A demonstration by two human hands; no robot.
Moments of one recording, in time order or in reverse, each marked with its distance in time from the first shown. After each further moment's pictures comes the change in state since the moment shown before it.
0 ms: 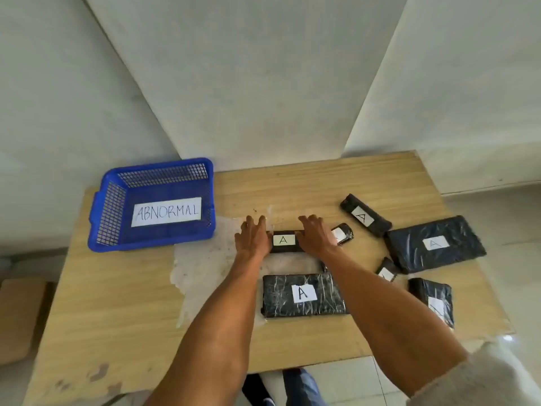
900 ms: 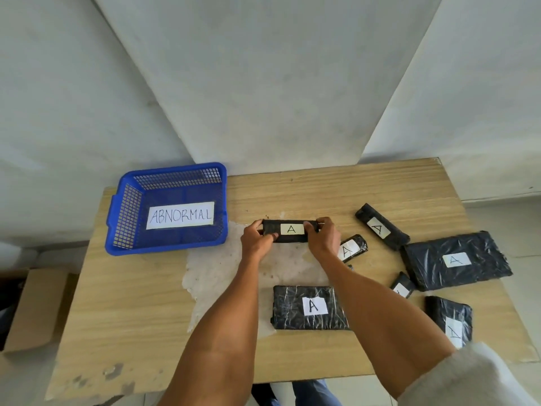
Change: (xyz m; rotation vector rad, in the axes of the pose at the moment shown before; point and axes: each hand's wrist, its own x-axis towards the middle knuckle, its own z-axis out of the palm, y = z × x) left_hand 0.013 -0.012 -0.021 -0.917 0.071 -0.330; right_hand 0.026 -0.026 0.003 0.690 0.274 0.438
